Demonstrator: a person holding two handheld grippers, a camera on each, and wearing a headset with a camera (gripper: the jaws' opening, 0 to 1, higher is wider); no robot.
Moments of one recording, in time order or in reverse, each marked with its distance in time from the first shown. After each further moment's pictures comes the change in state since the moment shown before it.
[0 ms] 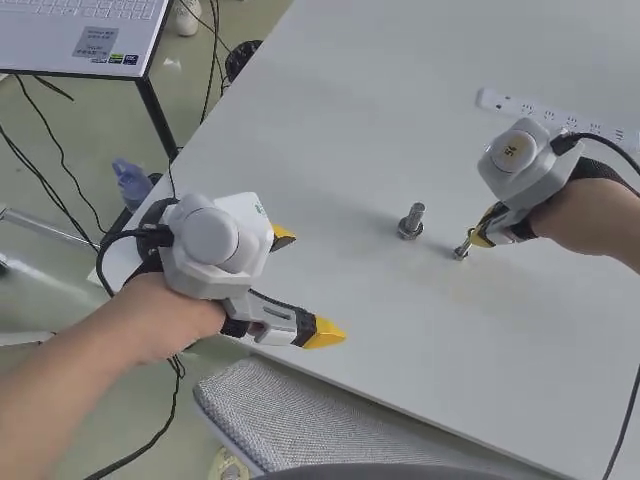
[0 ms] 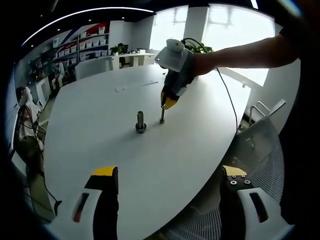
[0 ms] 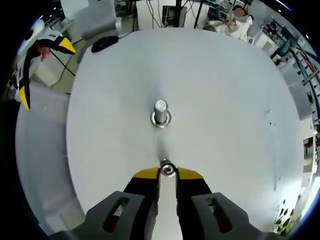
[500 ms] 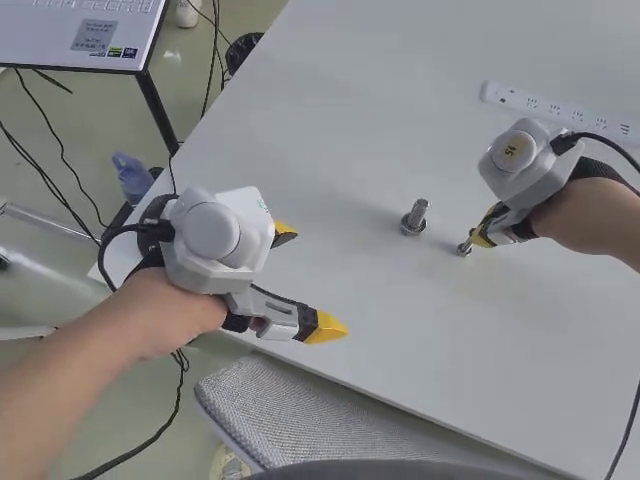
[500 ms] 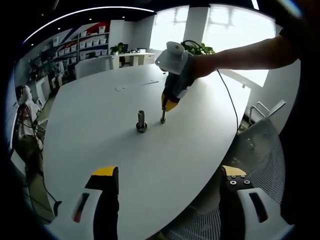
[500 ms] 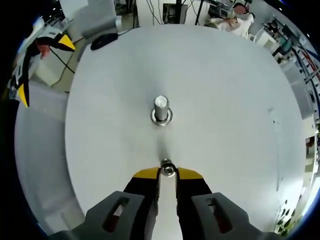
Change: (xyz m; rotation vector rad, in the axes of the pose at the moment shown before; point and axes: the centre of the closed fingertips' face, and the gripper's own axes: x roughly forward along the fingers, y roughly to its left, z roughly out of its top) left arm 0.002 0.002 -0.001 -0.005 0.004 -0.006; right arm 0.008 0.004 -0.002 0.001 0.016 0.014
